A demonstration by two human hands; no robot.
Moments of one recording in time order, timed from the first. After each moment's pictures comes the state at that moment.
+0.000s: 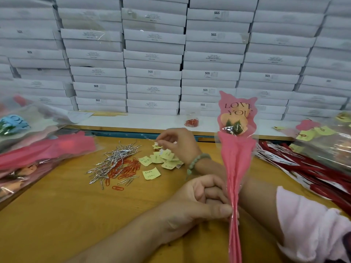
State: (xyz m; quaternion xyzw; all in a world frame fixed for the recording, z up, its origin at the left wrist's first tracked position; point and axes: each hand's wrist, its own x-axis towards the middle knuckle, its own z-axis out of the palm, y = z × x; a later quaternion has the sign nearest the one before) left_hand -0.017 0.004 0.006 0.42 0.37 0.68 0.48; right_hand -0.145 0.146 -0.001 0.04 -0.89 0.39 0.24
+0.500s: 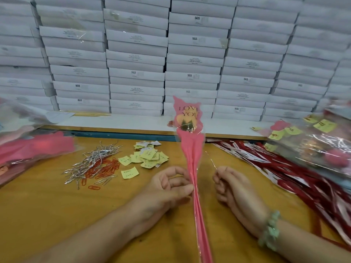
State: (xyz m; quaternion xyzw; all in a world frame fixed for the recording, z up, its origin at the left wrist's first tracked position) left_hand -0.024 0.009 -0.001 0.36 0.44 0.72 0.39; right_hand 0.080 0.175 0.001 -0.17 -0.62 0.73 0.21
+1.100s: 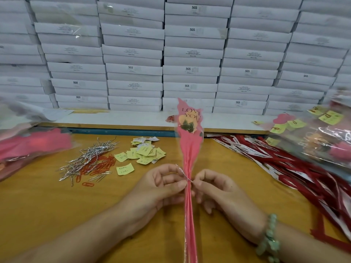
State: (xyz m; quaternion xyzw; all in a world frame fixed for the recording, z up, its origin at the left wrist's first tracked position) left_hand -0.024 0.010 -0.006 0.35 0.48 0.72 0.37; right_hand 0.094 0.157 0.010 -0.03 -0.73 0.68 0.12
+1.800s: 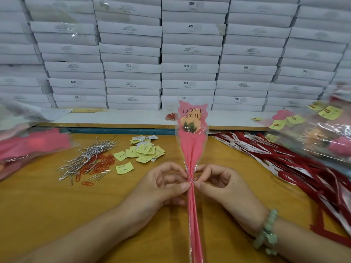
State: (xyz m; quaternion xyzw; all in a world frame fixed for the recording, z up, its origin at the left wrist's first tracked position) left_hand -0.018 0.011 -0.004 0.37 0.53 0.69 0.34; right_hand 0.093 0.163 0.006 -0.03 -0.72 0.66 0.21
